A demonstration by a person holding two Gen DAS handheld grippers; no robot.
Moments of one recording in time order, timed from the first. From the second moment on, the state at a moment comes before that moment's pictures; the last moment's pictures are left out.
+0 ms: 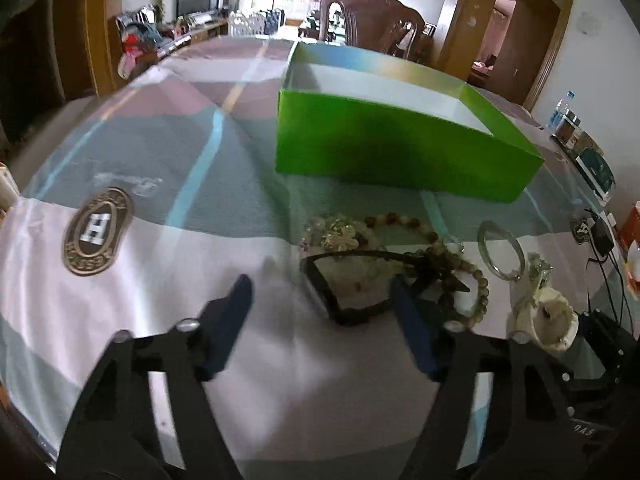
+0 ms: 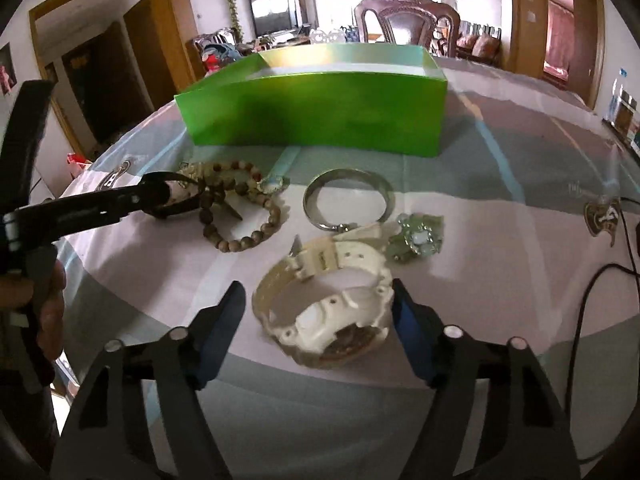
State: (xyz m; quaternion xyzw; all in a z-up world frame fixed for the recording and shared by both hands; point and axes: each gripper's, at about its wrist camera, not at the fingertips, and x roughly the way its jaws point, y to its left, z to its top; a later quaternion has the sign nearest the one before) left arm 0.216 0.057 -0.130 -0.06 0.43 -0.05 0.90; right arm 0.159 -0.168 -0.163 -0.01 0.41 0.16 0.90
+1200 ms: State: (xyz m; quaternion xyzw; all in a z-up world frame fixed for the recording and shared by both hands) left arm 0.111 0.063 -0.037 -0.08 0.24 -0.08 0.97; right arm 0.090 -0.175 -0.093 0.00 0.27 0.18 0.95
